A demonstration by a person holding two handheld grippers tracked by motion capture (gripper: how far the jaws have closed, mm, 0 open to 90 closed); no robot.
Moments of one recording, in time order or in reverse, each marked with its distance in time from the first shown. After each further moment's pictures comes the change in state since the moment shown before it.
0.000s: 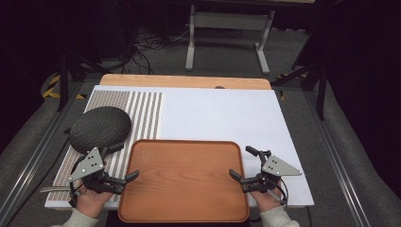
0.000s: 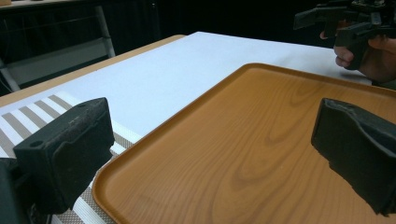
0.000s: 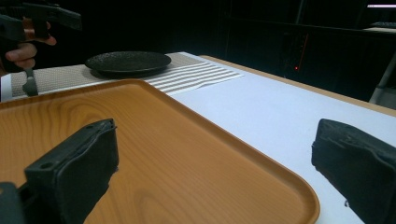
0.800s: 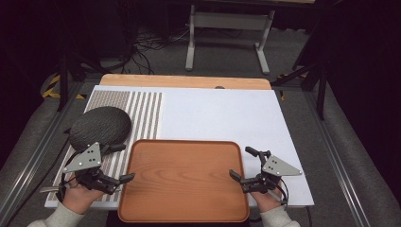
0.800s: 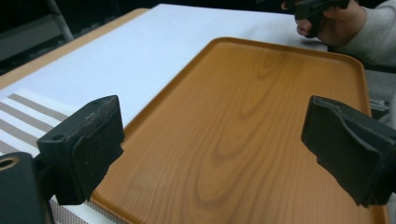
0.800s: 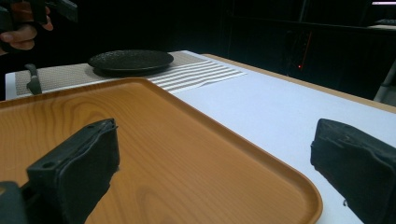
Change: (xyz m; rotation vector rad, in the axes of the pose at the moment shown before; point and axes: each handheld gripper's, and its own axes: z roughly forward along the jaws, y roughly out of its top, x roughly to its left) left arm 0.012 0.024 -0.010 0.155 -0.167 0.066; right arm -0.001 -0.001 0.000 0.004 0.015 0.004
